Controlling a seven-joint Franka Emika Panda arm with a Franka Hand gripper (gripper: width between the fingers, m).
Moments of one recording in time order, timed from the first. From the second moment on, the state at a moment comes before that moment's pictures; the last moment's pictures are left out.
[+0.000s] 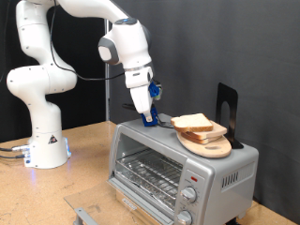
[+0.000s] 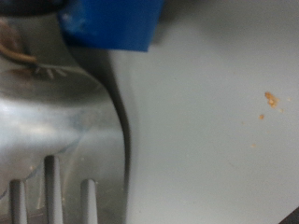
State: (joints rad) arm 0.03 -0.37 0.36 -2.61 0.49 2.43 0.02
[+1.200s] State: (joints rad) arm 0.03 -0.38 0.36 -2.62 0.50 2.43 0.02
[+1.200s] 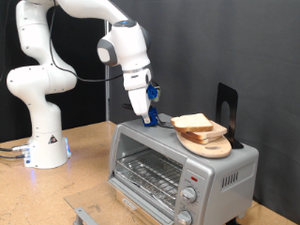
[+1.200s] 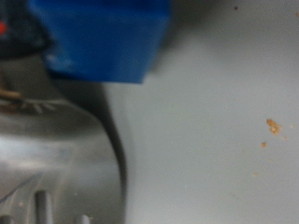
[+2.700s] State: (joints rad) arm 0.04 -0.54 0.32 -2.61 0.56 2.23 0.01
